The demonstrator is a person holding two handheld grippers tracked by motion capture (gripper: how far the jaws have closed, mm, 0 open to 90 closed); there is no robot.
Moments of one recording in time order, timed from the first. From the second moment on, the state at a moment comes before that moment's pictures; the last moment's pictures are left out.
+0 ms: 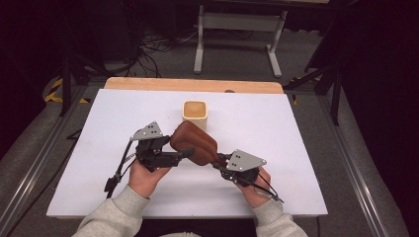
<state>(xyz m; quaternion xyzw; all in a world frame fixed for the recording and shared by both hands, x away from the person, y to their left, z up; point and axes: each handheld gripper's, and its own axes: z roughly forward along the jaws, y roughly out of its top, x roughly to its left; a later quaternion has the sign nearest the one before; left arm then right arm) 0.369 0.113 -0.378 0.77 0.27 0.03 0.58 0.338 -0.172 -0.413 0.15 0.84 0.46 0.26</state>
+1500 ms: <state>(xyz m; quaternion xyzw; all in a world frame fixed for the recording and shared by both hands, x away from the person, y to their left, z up) 0.360 0.119 -0.308 0.78 0.19 0.09 0.58 0.347 -0.215 -0.403 0.20 0.79 0.53 0.21</state>
